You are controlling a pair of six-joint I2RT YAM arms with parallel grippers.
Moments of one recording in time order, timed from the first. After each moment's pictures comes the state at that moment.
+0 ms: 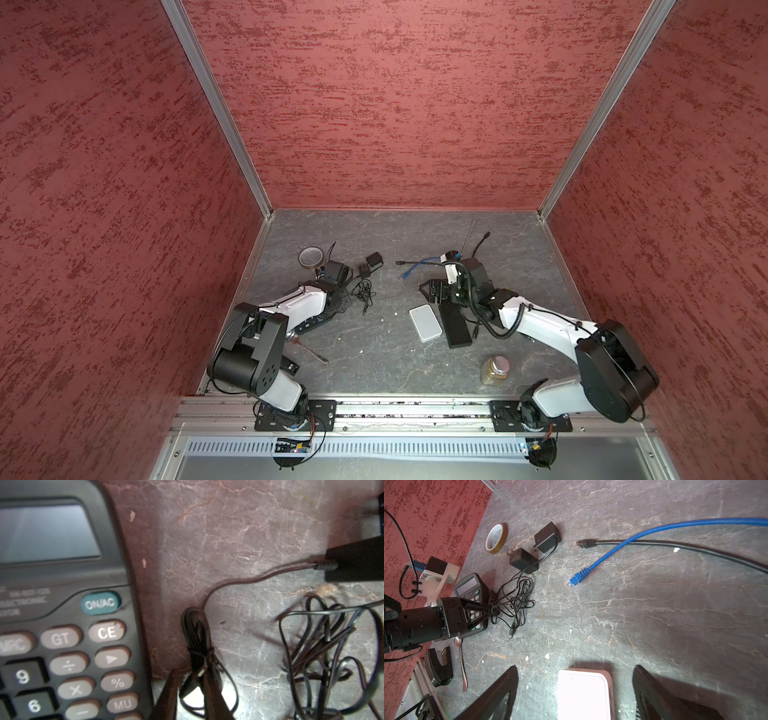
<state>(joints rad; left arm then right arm) -0.30 1.55 0.78 -0.41 -0.16 -0.70 0.56 1.44 0.77 0.00 -0.22 0.54</state>
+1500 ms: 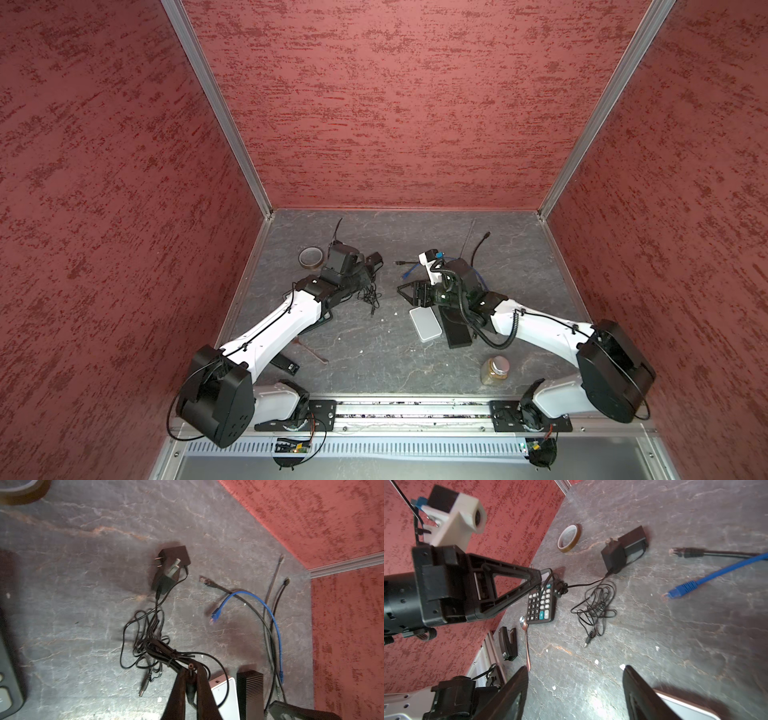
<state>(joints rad) -0.47 1.29 0.93 -0.37 -0.03 -0.86 0.69 1.44 0.82 0.16 -0.34 0.63</state>
